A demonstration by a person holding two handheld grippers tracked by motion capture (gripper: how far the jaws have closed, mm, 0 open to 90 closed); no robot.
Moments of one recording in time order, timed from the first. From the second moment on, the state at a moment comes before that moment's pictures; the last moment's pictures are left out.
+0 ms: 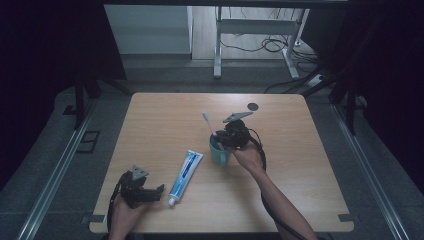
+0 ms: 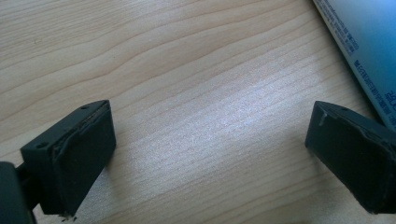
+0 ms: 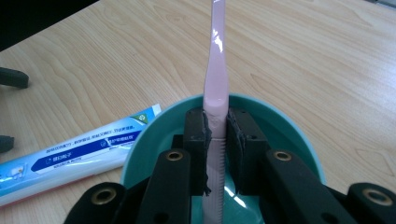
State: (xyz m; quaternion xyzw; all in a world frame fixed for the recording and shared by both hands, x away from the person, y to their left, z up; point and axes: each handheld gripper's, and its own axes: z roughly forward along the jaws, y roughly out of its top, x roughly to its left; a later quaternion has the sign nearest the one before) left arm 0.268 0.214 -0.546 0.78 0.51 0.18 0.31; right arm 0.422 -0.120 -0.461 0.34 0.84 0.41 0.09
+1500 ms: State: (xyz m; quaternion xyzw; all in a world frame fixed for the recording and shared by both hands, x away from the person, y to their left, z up) left arm 0.267 0.213 -0.546 0.78 0.51 0.18 0.31; right arm 0.395 -0.137 -0.429 0.31 0.86 0.39 0.11
